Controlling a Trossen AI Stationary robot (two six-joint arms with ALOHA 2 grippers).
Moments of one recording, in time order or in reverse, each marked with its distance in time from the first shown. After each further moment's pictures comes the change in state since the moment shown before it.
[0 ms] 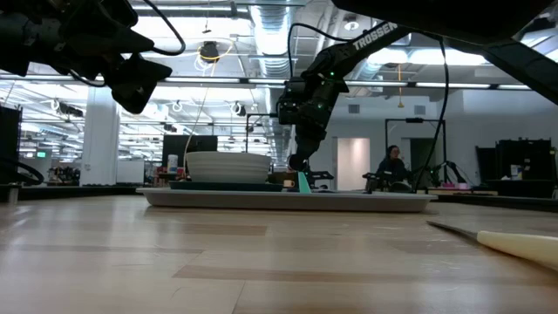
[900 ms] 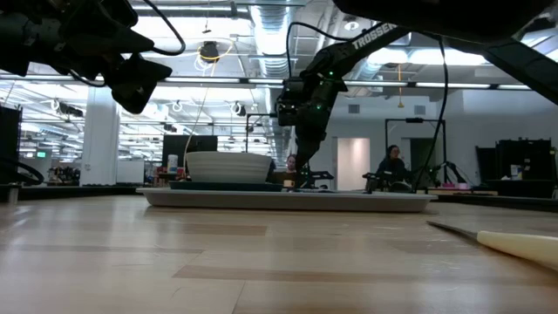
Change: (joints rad) left arm 0.000 0.000 0.000 0.000 0.000 0.000; right arm 0.008 0.001 0.000 0.003 0.058 0.018
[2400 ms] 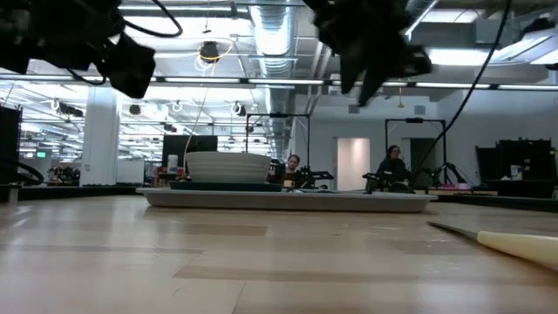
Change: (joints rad) left arm 0.000 -0.077 0.000 -0.065 0.138 0.173; right arm 0.814 -0.507 -0.541 0.114 0.314 1.638
